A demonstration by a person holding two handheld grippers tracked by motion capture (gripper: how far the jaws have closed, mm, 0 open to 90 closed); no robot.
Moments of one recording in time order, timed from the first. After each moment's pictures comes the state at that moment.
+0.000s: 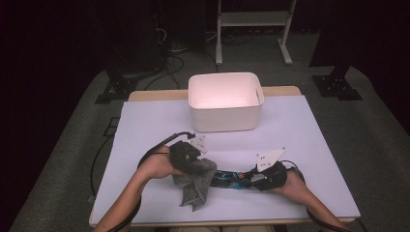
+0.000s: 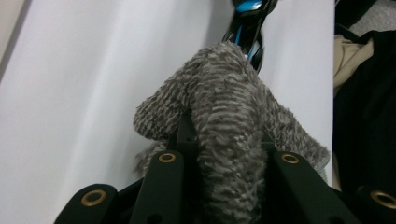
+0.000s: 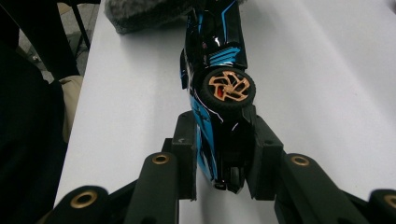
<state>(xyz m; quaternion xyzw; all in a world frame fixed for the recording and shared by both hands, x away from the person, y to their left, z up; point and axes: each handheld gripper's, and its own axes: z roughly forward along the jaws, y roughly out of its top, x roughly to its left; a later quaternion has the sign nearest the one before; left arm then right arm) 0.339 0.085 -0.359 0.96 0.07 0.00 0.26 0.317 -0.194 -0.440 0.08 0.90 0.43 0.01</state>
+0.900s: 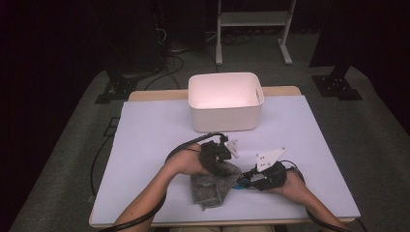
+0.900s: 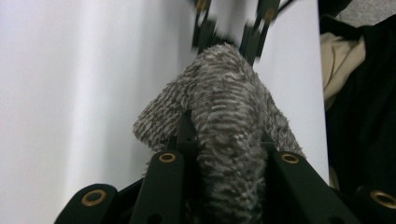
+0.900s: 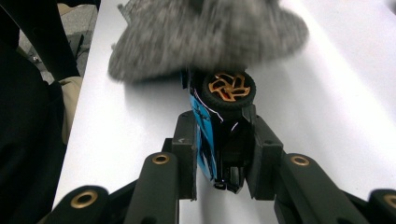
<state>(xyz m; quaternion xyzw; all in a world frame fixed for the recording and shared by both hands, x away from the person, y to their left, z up) 0.342 0.027 -0.358 0.98 0.02 -0.01 0.22 0.317 -0.194 -0.441 0.08 0.90 0.43 0.01</state>
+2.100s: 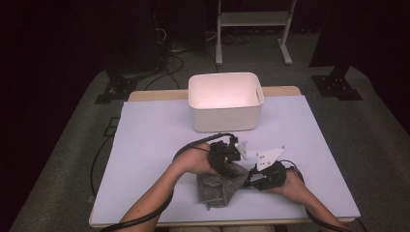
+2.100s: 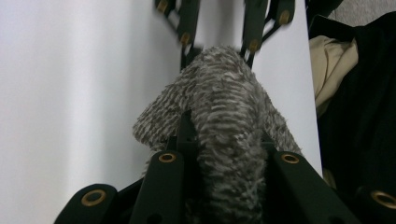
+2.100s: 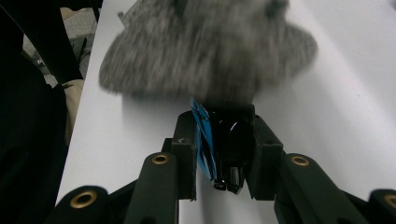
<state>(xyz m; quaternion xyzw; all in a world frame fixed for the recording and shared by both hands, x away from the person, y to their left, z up) 0.336 -0.018 -0.354 0.98 -0.03 -0.01 0.21 0.318 -0.194 -0.441 0.08 0.90 0.43 0.00</state>
